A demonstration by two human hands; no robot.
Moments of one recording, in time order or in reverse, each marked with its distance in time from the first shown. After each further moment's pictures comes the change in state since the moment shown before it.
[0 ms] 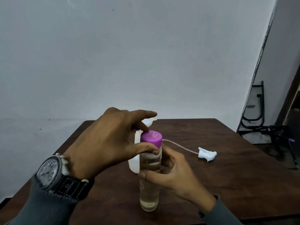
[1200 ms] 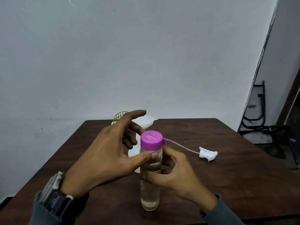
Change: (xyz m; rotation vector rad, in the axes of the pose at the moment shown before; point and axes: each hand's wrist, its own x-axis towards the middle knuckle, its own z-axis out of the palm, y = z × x) left_hand -0.025 -0.003 0.022 -0.315 0.049 -0.186; right_hand 0.001 0.001 0.000 0.011 0.005 0.014
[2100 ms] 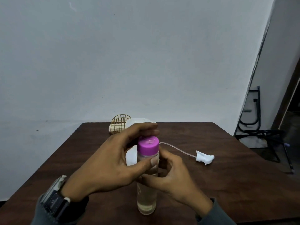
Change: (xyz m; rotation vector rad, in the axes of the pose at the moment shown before) left_hand -0.004 0.003 0.007 -0.230 -0.121 0.035; right_hand -0.001 -0.004 0.005 -0.016 0.009 -0.016
